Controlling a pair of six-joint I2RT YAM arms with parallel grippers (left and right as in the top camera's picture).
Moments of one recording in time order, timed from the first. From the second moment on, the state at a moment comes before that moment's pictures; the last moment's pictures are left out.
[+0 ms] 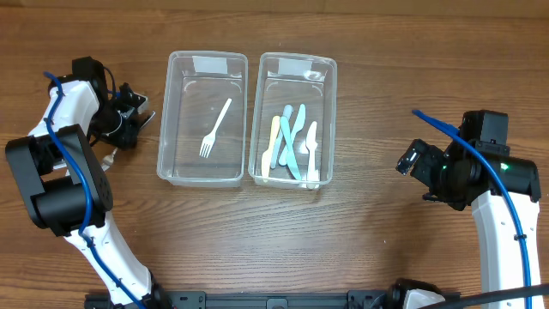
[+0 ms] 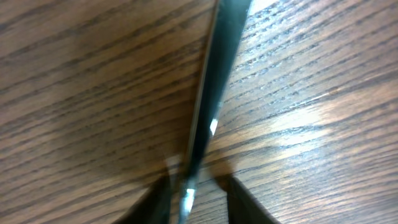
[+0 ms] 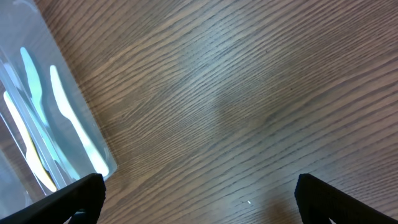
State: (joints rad) left arm 0.28 2.13 1.51 -0.95 0.03 0.66; right arm -0.17 1.21 1.10 -1.15 -0.11 0.38
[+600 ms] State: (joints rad) left arm 0.28 2.15 1.64 -1.11 0.05 0.55; right arm -0.17 1.21 1.10 -1.15 -0.11 0.38
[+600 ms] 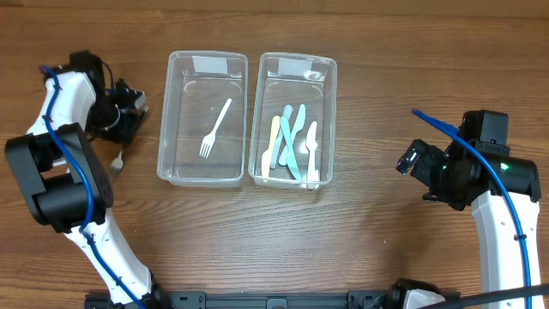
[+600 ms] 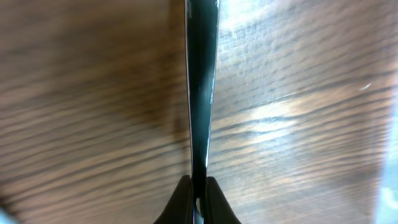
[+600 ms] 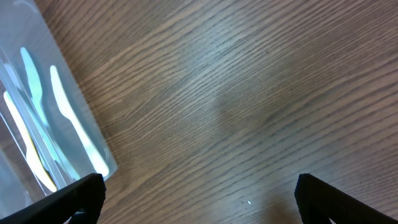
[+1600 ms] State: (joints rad) left arm -0.29 2.09 1.82 -1.21 0.09 -0.13; right arm -0.17 1.21 1.10 -1.16 -0.12 0.38
